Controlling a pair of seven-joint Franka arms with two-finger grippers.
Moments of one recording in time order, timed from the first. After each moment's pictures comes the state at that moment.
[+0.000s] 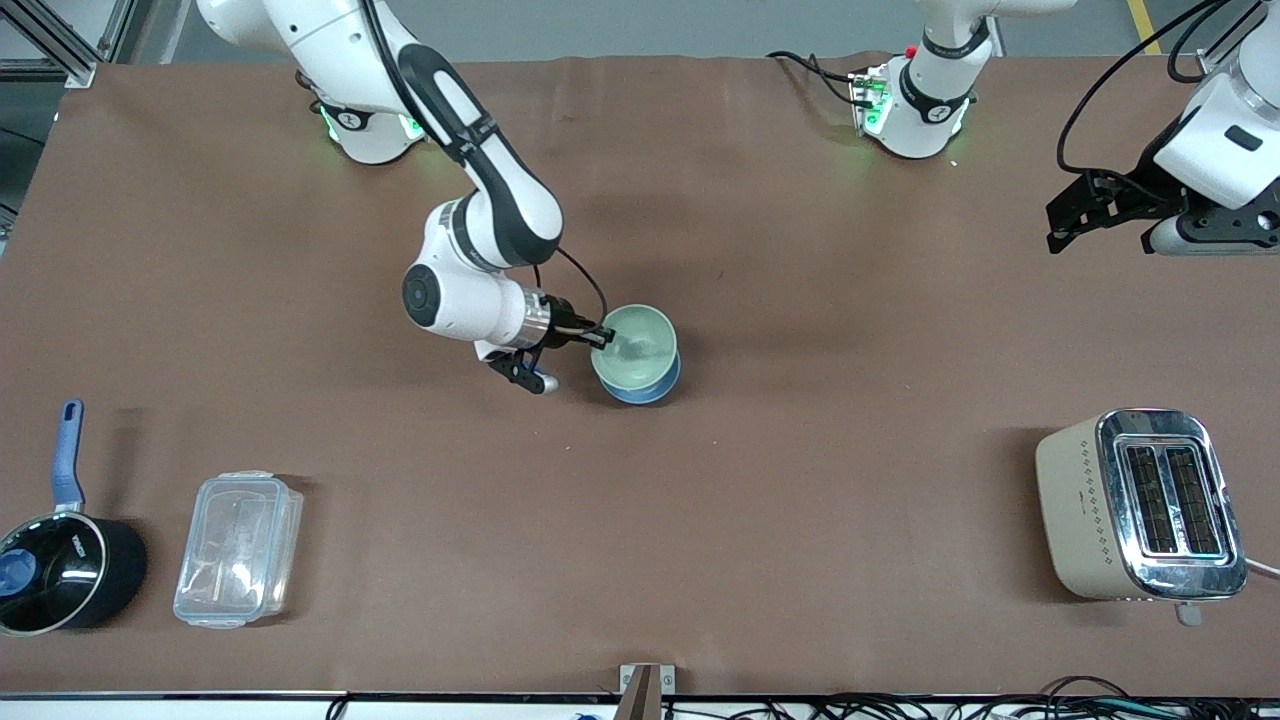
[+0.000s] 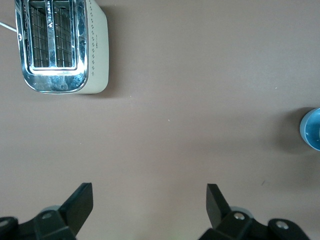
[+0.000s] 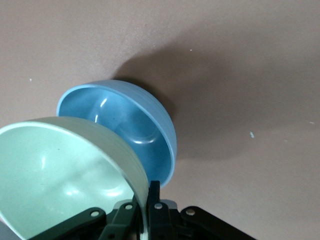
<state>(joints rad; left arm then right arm) -0.11 -0.07 -0.04 -1.62 0.02 1.58 -0.11 0.64 0.52 0.00 -1.89 0.91 2.39 0.46</state>
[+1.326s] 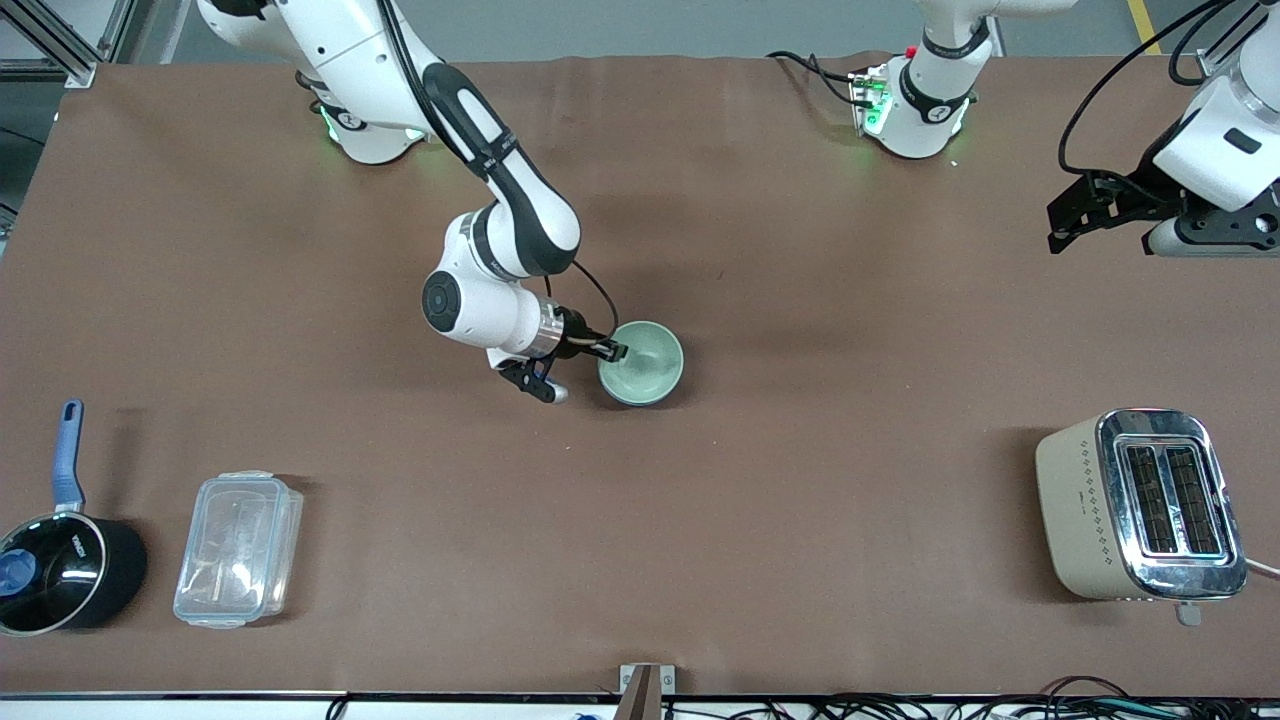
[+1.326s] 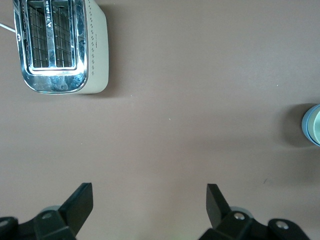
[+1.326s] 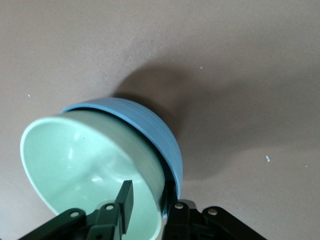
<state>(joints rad) -0.11 -0.07 -0.04 -1.62 0.02 1.58 -0.10 0.65 0.57 -0.01 -1.85 0.91 2.43 0.47</state>
